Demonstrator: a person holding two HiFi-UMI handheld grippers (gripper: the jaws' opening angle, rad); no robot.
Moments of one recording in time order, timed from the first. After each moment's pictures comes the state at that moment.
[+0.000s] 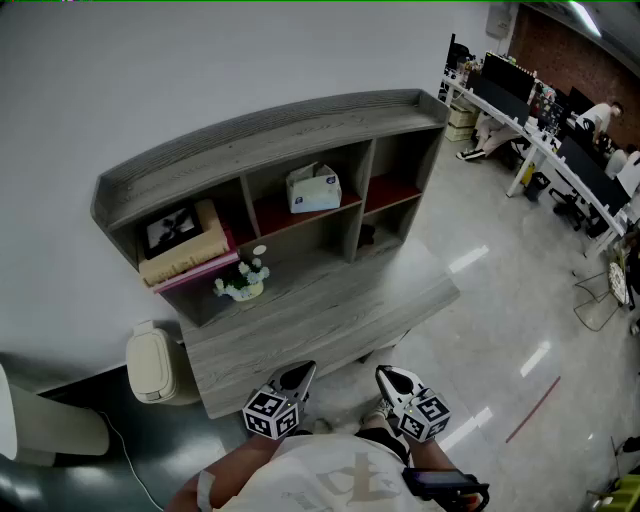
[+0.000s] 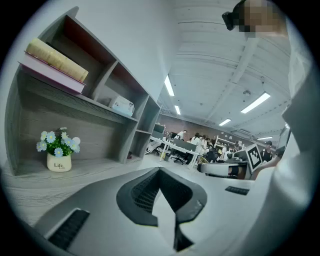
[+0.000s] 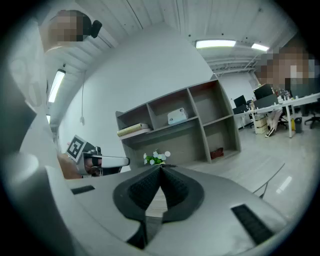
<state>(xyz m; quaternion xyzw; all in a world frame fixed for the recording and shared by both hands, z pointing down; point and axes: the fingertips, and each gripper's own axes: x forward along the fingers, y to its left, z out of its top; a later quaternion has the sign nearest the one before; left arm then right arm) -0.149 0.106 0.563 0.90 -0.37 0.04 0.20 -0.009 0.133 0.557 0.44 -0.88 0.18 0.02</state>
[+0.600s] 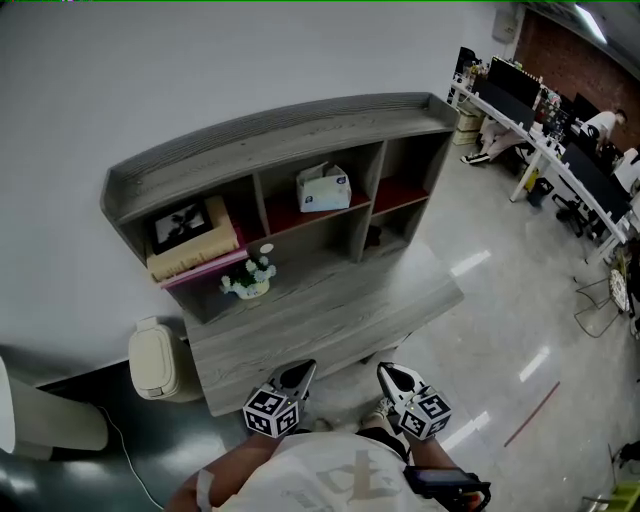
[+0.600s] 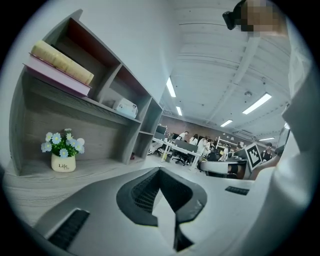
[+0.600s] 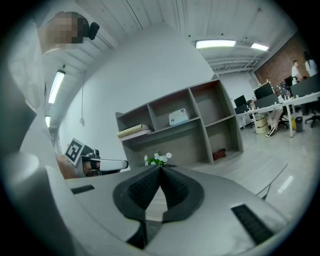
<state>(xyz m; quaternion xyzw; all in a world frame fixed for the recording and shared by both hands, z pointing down) -0.165 0.106 0.563 0.90 -0.38 0.04 0.21 -0.020 0.126 0.551 0.44 -0.88 0.18 0.02</state>
